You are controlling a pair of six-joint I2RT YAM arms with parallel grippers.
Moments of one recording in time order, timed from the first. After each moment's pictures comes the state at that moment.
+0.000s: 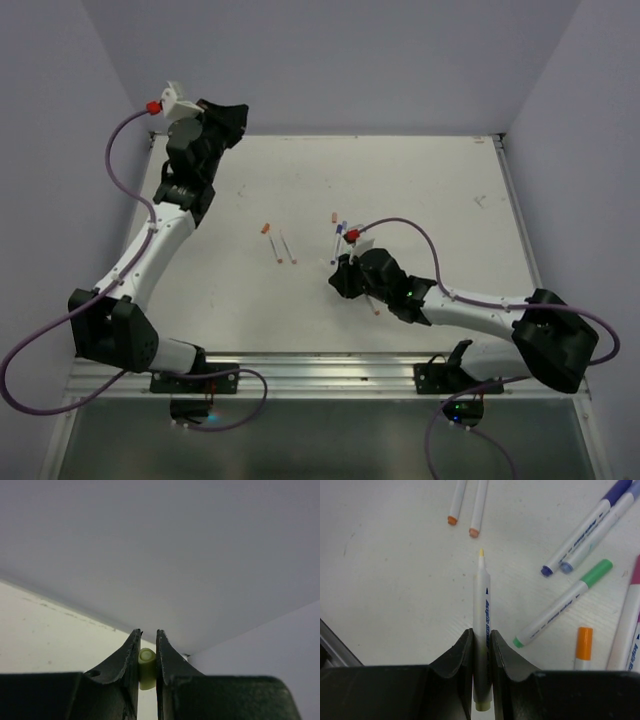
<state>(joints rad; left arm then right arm) -0.25 1.42 1.32 0.19 -0.13 -0.87 0.91 1.28 0.53 0.20 0.11 0.47</state>
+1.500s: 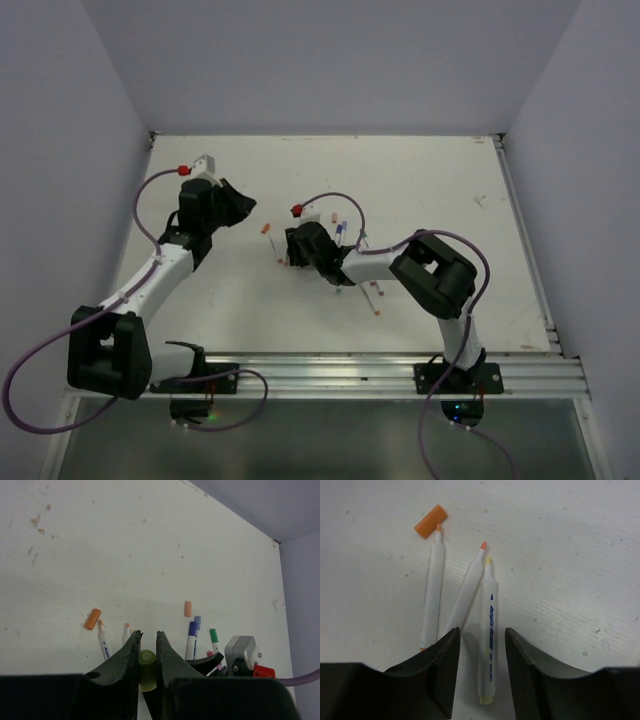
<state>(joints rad) -0.18 1.26 0.79 0.04 0.13 -0.67 0.91 2.02 1.11 0.32 0.30 0.44</state>
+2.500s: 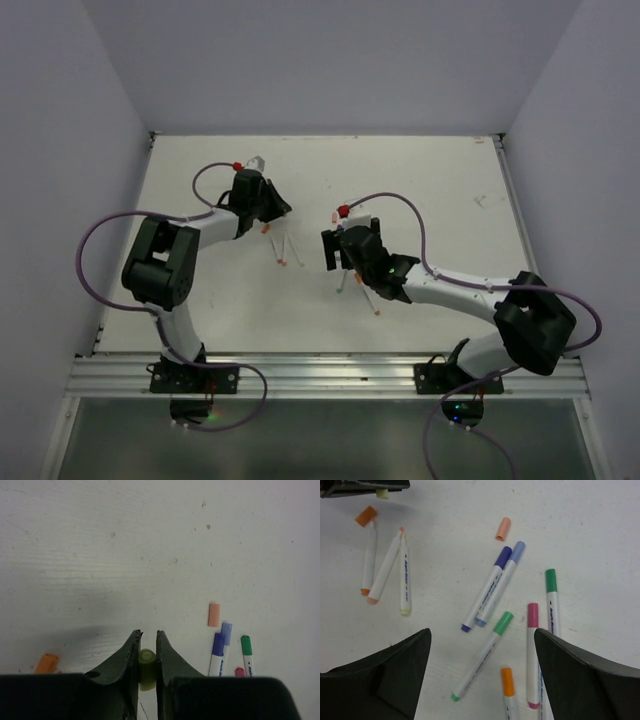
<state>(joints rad) -0.31 1.84 1.04 0.16 0.15 -0.68 0.90 1.44 0.81 0.05 0.49 0.35</state>
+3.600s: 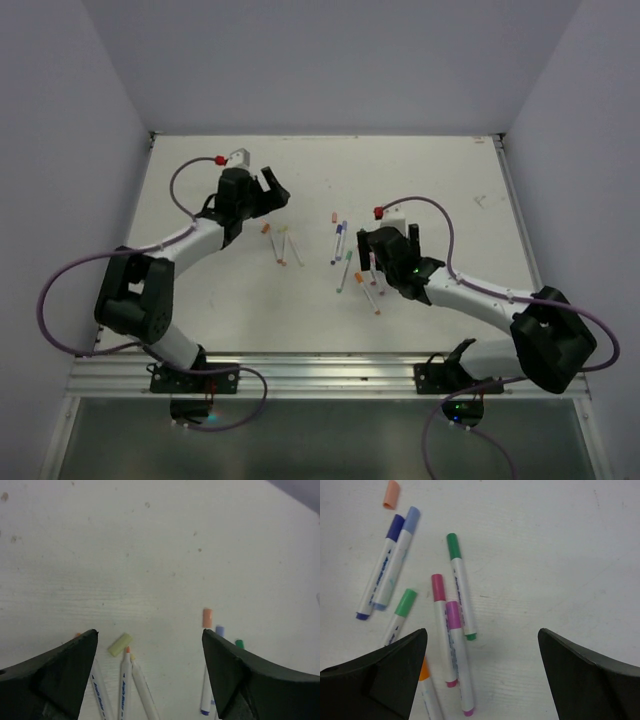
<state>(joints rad) -0.31 1.67 0.94 0.14 0.02 -0.63 0.77 1.31 0.66 -0.05 0.58 0.33</state>
